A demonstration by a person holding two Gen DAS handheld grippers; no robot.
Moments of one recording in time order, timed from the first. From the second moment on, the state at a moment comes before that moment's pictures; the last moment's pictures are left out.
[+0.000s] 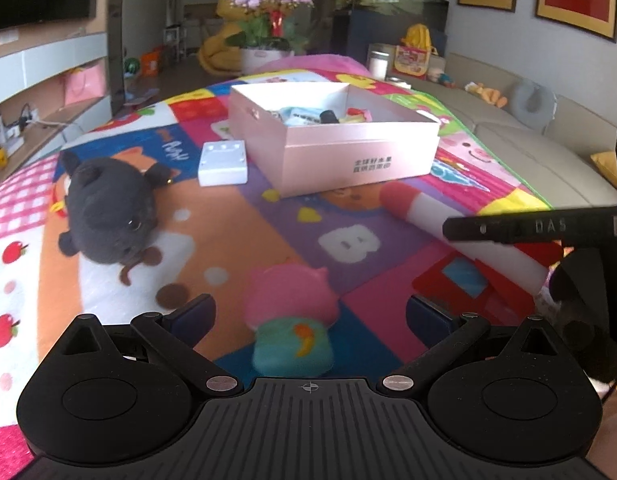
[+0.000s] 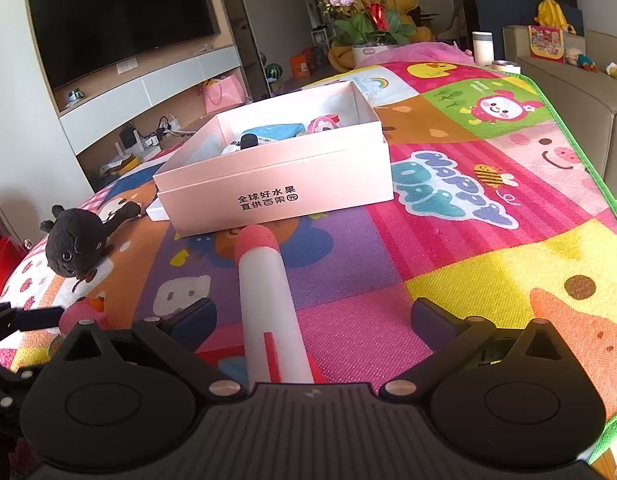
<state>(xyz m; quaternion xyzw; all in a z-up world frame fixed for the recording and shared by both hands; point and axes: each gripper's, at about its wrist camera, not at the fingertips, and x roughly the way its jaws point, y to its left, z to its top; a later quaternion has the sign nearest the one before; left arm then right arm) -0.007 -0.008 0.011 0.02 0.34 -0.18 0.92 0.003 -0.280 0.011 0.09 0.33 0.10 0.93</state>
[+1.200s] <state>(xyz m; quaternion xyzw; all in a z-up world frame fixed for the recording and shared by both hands) -0.001 -0.029 0.010 0.02 0.33 -0.16 0.93 -0.003 -0.264 0.025 0.06 0.33 0.15 0.93</state>
